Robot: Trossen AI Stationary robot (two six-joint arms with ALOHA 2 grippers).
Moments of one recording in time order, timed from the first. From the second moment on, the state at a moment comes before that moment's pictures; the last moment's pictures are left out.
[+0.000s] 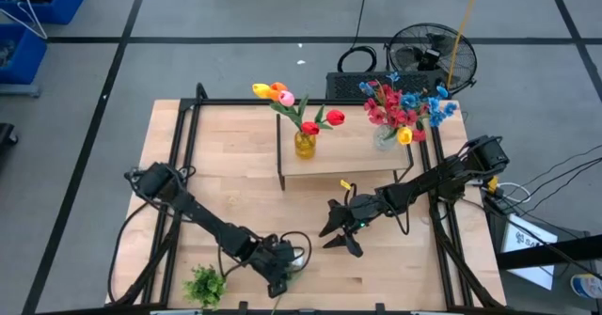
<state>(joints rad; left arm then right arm) -0.59 2.02 1.14 -0.07 -0.07 -0.88 0.31 1.64 0.67 0.53 -0.21 0.38</state>
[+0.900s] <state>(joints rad) -0.48 1.90 1.14 -0.07 -0.14 -0.62 0.31 1.64 0.67 0.53 -0.21 0.37</state>
